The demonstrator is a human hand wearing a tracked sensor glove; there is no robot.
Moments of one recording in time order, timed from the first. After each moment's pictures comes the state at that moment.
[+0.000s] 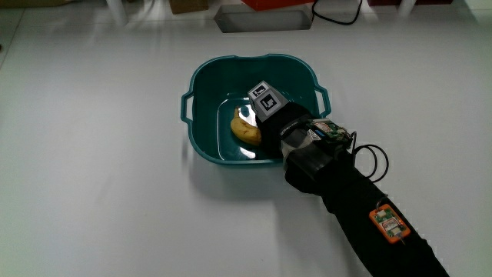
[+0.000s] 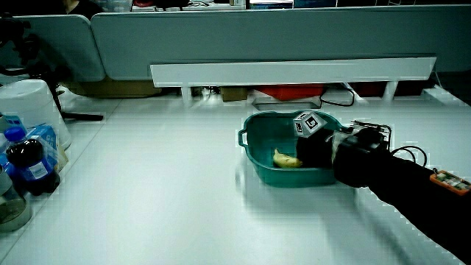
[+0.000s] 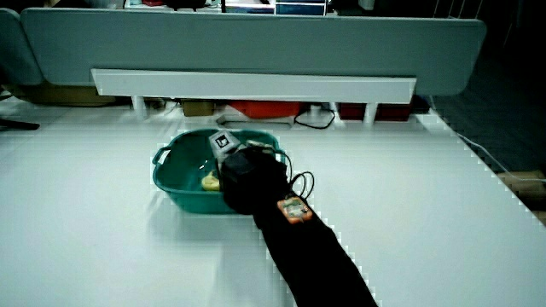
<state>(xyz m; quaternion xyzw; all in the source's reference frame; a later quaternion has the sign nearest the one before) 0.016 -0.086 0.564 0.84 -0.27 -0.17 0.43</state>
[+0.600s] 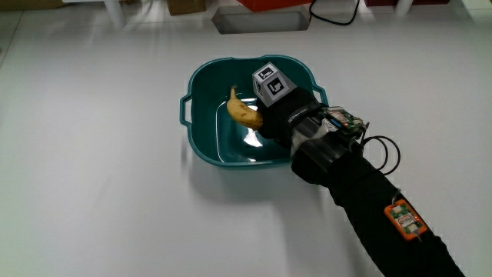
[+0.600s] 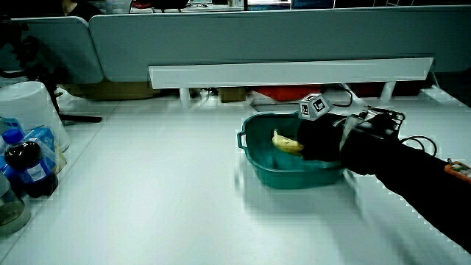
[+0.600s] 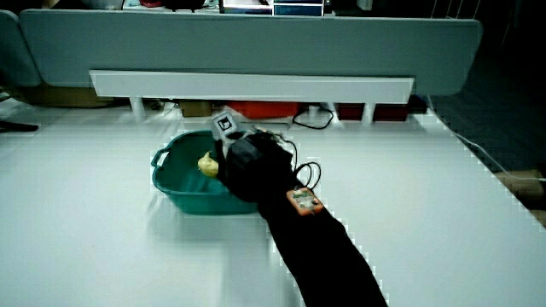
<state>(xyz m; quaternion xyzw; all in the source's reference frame) 0.022 -0.105 0.508 0.86 -0.29 -0.13 0.39</state>
